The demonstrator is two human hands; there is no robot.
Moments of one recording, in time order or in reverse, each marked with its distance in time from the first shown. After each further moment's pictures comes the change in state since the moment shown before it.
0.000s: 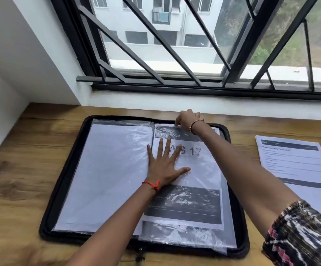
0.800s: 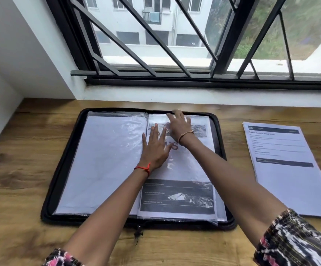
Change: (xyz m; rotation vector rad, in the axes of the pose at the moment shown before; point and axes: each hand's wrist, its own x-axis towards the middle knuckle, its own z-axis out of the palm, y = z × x) left_hand -0.012 -0.001 -0.016 -0.255 0.089 -0.057; right_hand -0.060 -0.011 0.049 0.070 0.231 -0.017
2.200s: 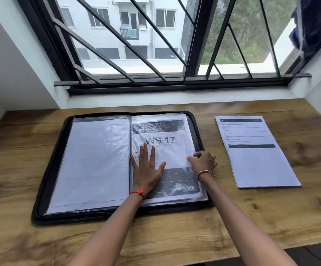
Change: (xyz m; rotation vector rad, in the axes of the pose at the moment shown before) left_hand -0.078 0.019 0.044 0.064 0.048 -0.011; right_hand -0.163 0.069 0.025 0.586 0.305 0.717
